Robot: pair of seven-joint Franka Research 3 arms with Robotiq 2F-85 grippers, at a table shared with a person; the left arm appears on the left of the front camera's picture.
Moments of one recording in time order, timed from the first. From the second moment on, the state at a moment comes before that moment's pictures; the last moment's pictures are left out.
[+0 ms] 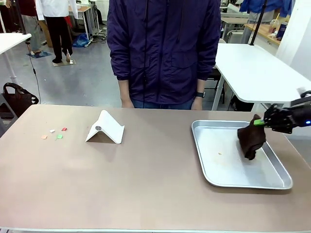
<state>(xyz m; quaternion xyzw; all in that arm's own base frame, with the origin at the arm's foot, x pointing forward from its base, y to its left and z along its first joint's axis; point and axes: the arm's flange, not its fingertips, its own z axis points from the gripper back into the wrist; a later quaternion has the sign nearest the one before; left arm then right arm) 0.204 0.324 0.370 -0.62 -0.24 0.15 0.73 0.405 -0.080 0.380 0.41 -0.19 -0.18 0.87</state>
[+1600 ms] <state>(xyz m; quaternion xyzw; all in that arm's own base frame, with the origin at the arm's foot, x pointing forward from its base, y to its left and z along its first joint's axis) 0.203 0.324 0.371 -0.62 -0.24 0.15 0.73 0.248 -0.235 0.405 0.67 -0.17 -0.28 0.67</state>
